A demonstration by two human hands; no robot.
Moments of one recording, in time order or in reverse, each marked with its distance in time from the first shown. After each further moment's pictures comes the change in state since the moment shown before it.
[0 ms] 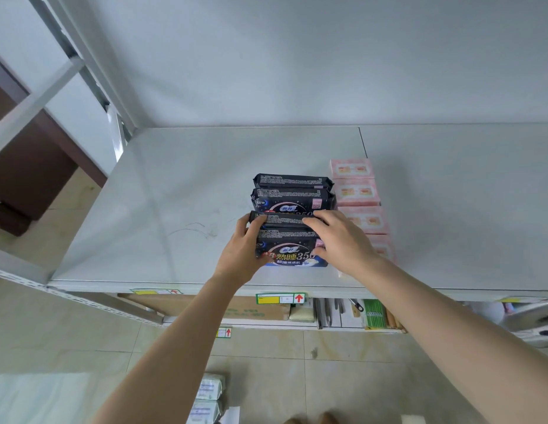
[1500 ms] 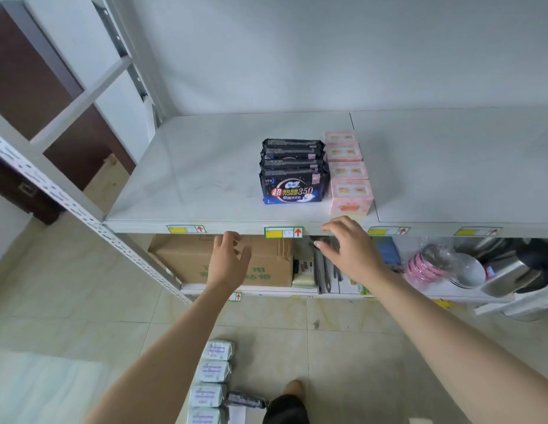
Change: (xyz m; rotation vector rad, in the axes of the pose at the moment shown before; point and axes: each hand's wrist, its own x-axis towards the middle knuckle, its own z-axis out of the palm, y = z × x) left_hand -0.178 -0.004 0.015 -0.259 0.262 -0.251; right_hand -0.168 -0.052 0.018 0.279 0.260 0.059
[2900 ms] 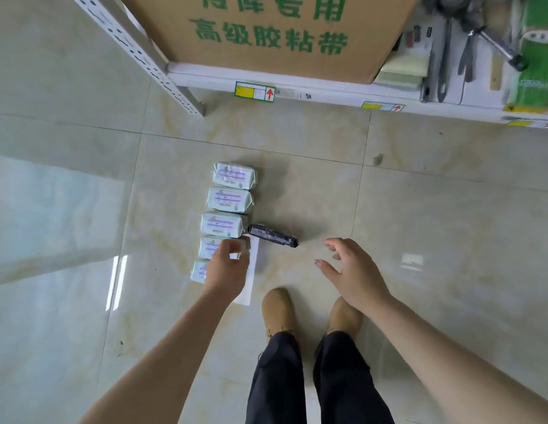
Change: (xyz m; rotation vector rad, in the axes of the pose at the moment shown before) left_hand -0.186 -0.415 0.188 -0.002 -0.287 -0.800; right_hand -0.257 0.037 0.438 0.242 -0.652 0.437
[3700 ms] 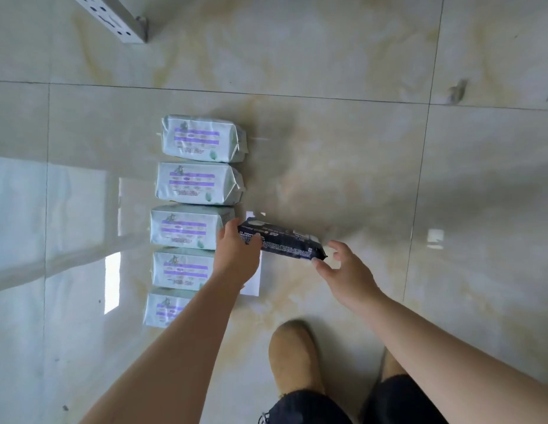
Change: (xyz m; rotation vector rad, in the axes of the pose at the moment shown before) left_hand 0.222 -0.085 0.145 0.226 -0.091 -0.054; right_hand 0.170 0.122 0.212 0.321 -0.178 0.448
